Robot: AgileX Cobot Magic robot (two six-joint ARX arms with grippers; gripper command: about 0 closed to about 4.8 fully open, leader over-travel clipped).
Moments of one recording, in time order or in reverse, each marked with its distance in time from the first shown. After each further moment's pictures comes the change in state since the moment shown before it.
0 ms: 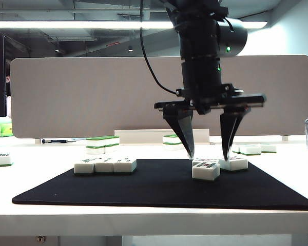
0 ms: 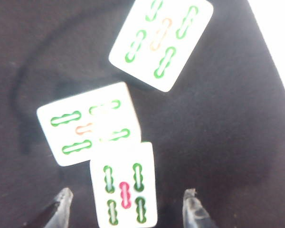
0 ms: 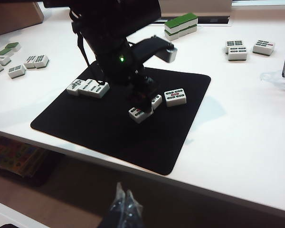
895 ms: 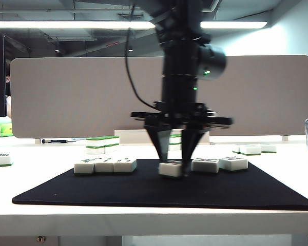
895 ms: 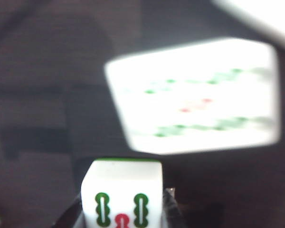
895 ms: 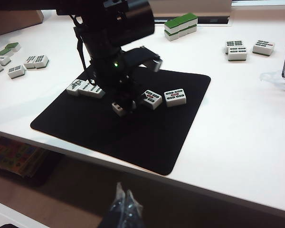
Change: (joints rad) left arm 0.071 0.045 0.001 -0.114 -0.046 -0.001; right arm 0.000 0.000 0.000 0.000 0.000 0.000
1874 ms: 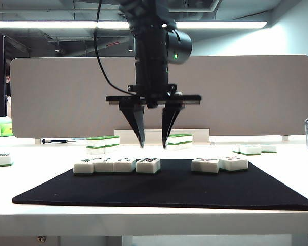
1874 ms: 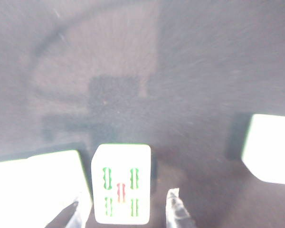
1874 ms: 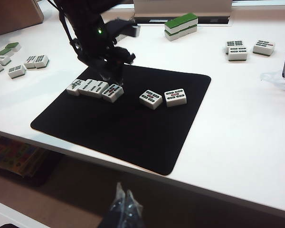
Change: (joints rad) left arm 0.119 -0.080 0.000 0.004 0.024 -0.116; right arm 0.000 0.000 0.000 0.000 0.000 0.000
